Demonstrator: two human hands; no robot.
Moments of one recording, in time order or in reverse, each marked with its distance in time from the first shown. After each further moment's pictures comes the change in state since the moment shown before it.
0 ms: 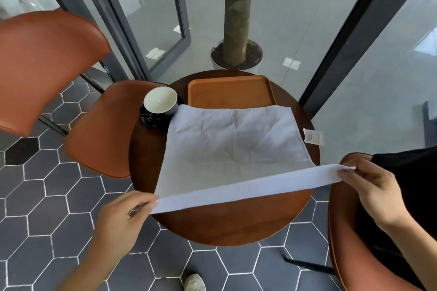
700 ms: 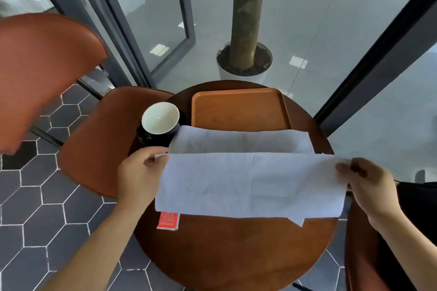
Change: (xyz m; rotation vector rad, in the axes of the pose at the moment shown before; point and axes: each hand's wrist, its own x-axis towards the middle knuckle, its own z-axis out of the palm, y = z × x) left_hand 0.160 0.006 0.042 -0.204 0.172 -0.304; right_hand 0.103 0.003 0.048 -0.134 0.148 0.248
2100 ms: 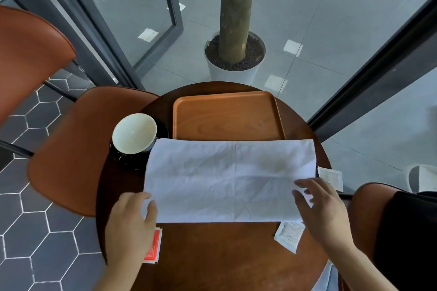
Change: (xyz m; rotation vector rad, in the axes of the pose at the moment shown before) left_hand -0.022 -0.048 0.044 0.596 -0.068 0.005; right_hand -0.005 0.012 0.065 -0.432 -0.062 -0.367
